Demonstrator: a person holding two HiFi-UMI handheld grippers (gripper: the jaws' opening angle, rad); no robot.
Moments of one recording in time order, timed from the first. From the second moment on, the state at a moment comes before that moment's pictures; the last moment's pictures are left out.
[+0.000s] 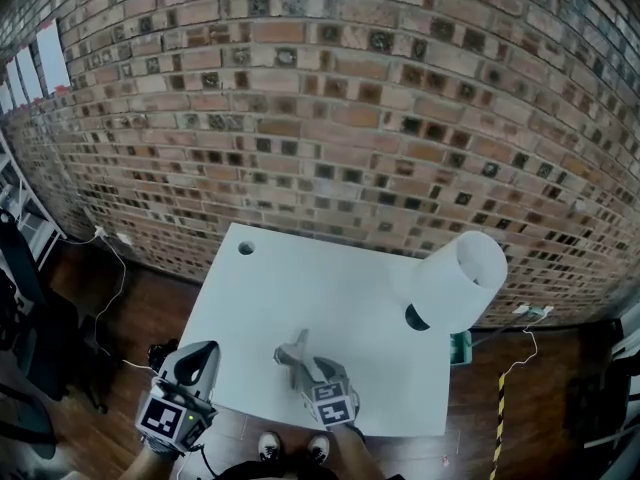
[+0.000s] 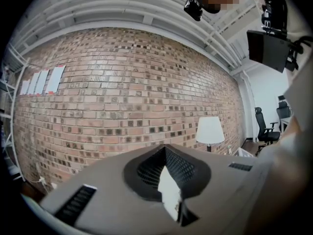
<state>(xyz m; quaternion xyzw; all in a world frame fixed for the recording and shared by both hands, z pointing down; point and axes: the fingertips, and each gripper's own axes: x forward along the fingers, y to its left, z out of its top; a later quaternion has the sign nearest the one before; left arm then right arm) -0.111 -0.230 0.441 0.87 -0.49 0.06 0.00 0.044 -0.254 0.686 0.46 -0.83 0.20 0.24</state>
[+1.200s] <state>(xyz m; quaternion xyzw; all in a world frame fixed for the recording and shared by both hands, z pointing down) -0.125 -0.237 0.466 0.87 -0.49 0.07 0.03 0.011 -0.256 0.770 0.47 -0.75 0.32 0.34</state>
